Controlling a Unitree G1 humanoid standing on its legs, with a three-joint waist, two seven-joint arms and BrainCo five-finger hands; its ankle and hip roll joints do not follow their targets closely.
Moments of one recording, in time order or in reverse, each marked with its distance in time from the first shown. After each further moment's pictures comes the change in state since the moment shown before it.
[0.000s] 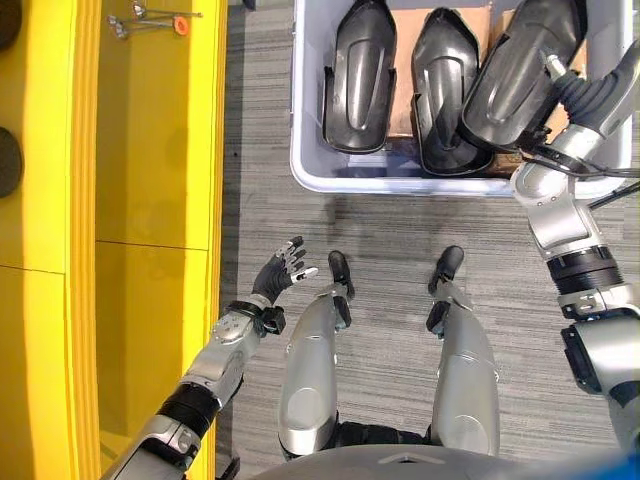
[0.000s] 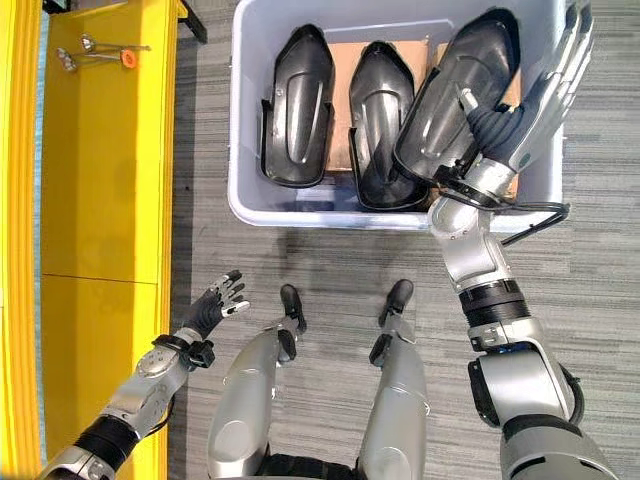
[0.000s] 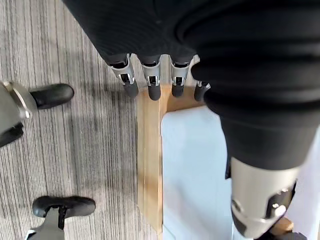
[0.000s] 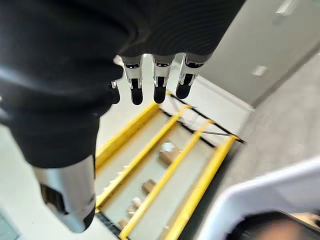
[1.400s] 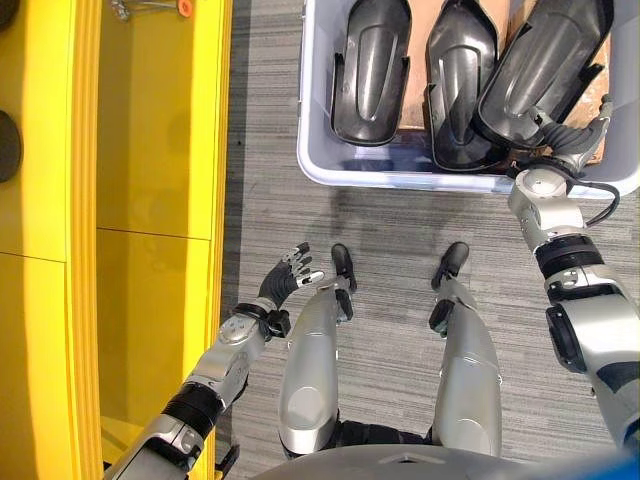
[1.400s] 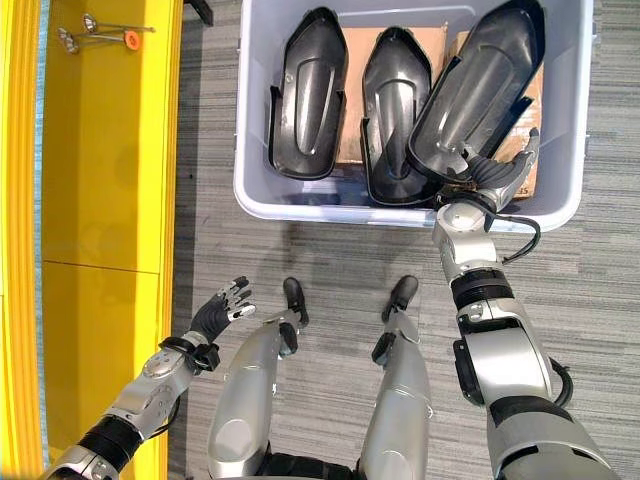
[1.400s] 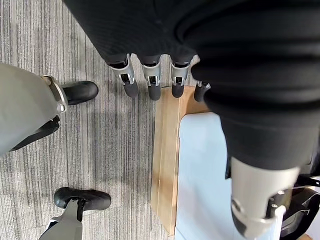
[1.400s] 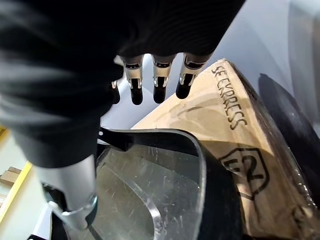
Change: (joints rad) left arm -0.005 0.004 -0.030 0.003 -0.033 0.046 0.001; right arm -0.140 0.052 -0.036 0.425 0.515 0.039 0.179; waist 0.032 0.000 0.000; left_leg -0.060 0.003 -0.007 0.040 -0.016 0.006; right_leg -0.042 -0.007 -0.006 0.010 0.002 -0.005
